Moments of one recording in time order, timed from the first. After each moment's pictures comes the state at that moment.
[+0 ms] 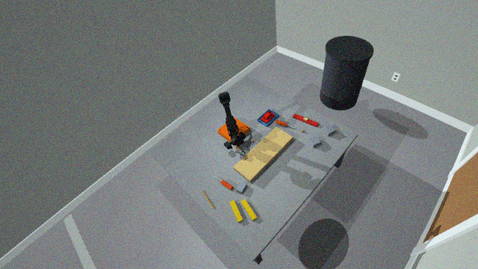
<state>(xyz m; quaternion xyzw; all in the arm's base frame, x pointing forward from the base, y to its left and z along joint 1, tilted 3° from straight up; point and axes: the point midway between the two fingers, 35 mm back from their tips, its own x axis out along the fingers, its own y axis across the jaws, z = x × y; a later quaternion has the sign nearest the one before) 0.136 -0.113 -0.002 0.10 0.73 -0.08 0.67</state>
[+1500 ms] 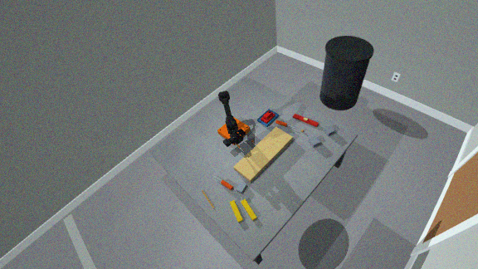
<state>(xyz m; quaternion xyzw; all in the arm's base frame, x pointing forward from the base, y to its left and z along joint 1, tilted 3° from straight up) 0.140 -0.116 0.040 0.10 0.74 -0.07 0.67</state>
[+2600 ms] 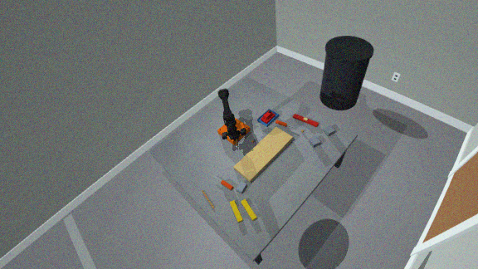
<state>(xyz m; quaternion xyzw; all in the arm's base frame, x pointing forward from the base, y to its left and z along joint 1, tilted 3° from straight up) 0.169 -0.124 0.106 0.32 0.58 -0.27 0.70</state>
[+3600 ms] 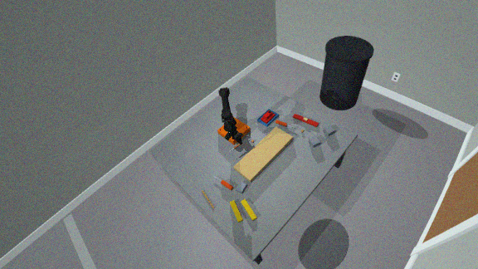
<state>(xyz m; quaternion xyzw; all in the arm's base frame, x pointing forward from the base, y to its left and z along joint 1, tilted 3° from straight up) 0.219 -0.144 0.130 0.70 0.24 -0.38 0.56</state>
